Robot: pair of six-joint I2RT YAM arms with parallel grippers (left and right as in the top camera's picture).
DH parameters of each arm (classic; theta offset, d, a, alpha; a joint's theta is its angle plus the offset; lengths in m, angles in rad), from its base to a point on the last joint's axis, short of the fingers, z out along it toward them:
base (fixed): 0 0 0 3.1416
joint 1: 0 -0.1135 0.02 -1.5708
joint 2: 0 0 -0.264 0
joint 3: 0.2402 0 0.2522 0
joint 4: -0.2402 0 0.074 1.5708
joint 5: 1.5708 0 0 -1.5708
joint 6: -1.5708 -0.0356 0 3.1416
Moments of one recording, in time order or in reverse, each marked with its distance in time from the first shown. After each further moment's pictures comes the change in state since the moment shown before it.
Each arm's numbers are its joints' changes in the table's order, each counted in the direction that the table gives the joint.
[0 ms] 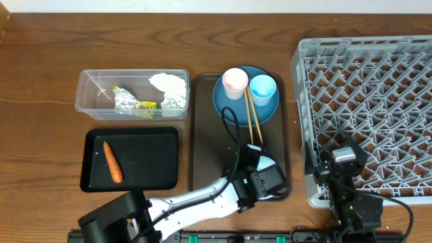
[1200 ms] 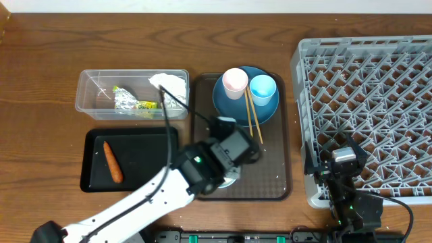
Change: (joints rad) left arm -0.195 0.284 0.151 -0.260 0.154 -0.091; right arm 0.000 0.000 0.000 0.000 0.000 0.000
